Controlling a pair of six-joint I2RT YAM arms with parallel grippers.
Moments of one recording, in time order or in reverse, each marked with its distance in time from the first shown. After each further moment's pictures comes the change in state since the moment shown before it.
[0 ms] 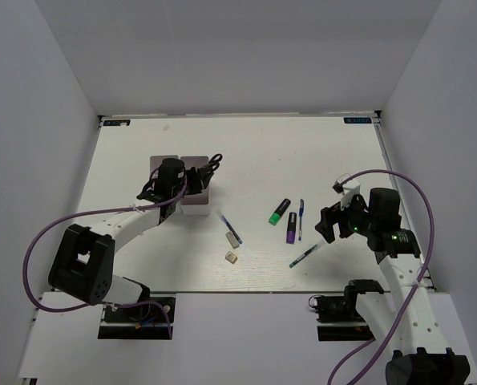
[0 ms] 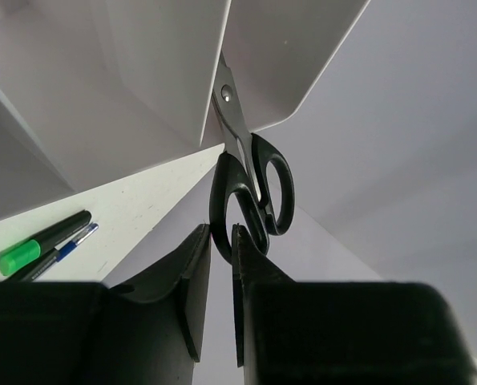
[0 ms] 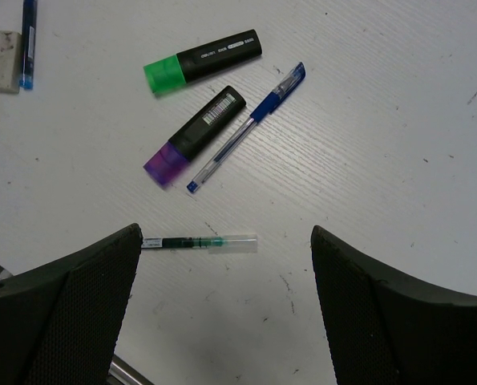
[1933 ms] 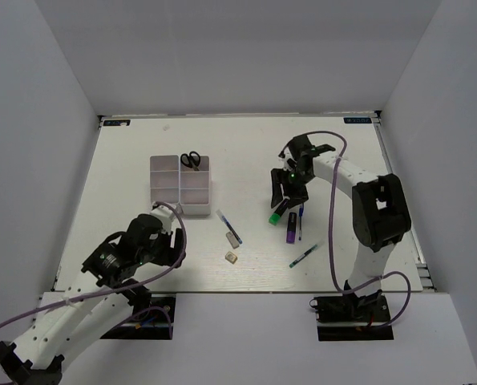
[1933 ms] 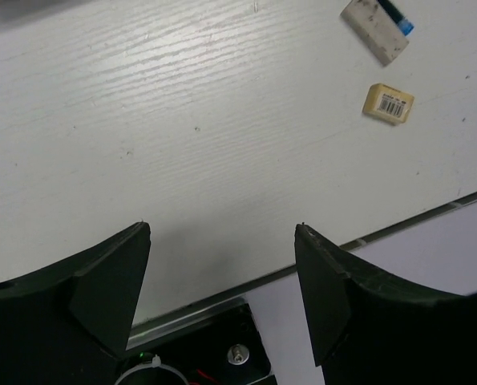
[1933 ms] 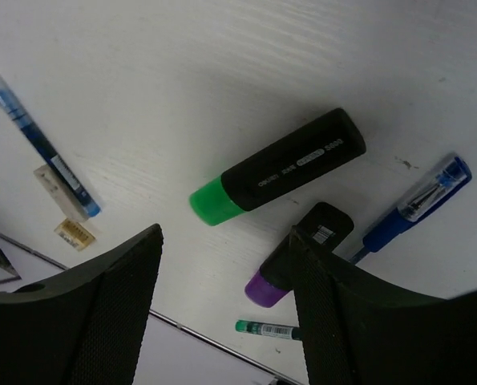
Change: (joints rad) left arm -0.236 -0.821 -0.128 -1.013 -0.094 1.686; right arm 0.364 1.151 0.706 -0.135 0.163 0.574
